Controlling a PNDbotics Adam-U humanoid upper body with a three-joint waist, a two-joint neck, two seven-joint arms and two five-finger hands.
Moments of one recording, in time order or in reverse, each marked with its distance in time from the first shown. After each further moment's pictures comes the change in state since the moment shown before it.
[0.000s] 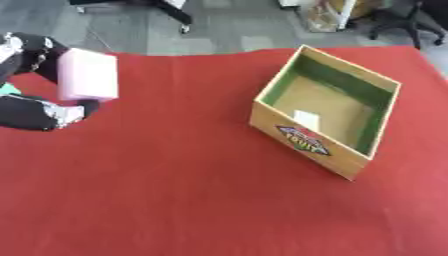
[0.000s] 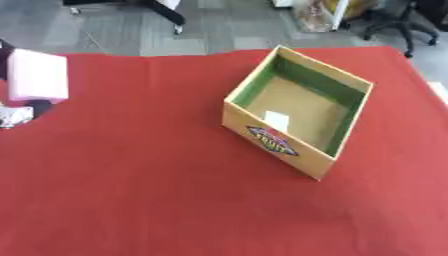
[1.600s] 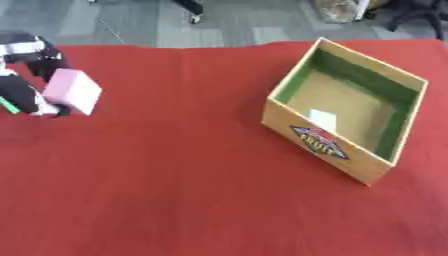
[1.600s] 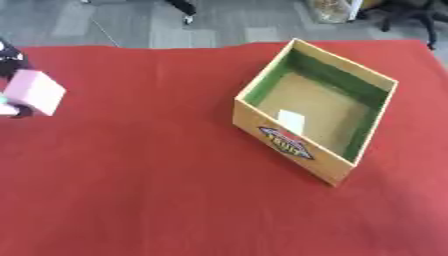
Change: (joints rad) left arm -0.263 0.129 -0.025 0.388 -0.371 -0.196 -0.469; right arm 0.152 0.133 -0.143 0.086 0.097 -0.004 0.053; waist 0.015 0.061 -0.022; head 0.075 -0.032
